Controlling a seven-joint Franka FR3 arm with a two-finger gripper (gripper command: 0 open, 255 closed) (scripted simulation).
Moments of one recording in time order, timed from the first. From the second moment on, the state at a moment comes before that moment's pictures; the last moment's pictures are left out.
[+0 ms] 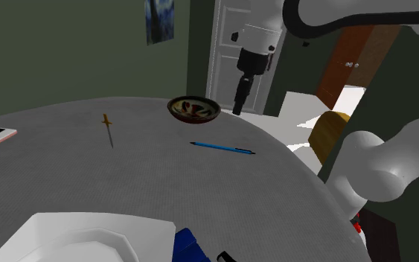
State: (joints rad) arm 0.17 -0.64 0.15 -2.34 0.09 1.80 -0.10
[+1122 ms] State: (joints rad) arm 0.26 -0.43 0.28 -2.36 0.16 2.03 -0.07
